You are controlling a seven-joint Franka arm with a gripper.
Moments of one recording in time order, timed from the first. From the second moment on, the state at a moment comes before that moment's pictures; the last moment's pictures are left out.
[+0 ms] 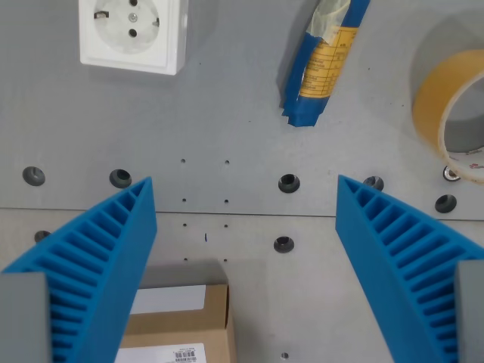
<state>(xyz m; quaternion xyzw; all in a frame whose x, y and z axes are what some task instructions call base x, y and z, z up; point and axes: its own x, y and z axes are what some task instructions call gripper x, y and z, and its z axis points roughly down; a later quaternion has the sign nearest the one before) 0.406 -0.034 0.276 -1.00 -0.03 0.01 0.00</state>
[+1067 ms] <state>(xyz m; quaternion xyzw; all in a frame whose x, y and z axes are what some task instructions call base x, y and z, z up) 0.426 -0.063 0.237 -1.00 0.02 -0.01 0.00</state>
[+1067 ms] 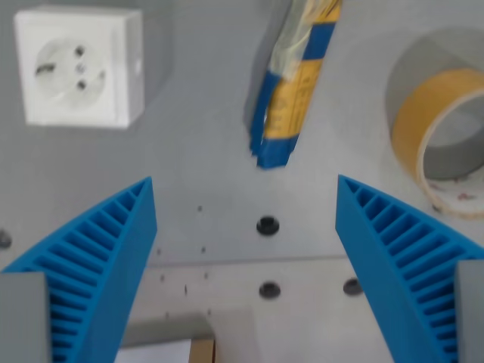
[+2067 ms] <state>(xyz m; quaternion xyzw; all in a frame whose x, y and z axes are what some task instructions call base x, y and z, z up) 0.473 -0.110 0.172 -0.99 0.14 -0.03 0.00</state>
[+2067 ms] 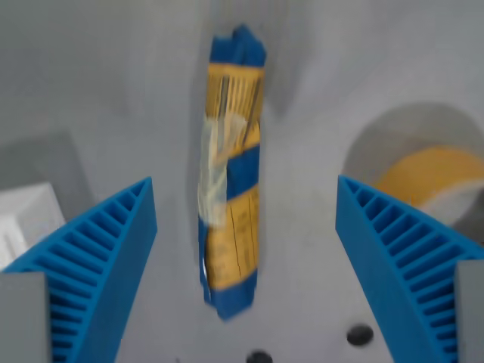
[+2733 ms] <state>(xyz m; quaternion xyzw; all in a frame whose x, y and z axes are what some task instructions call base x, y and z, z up) 0.468 -0.109 0.168 -0.99 0.16 -0.02 0.00</state>
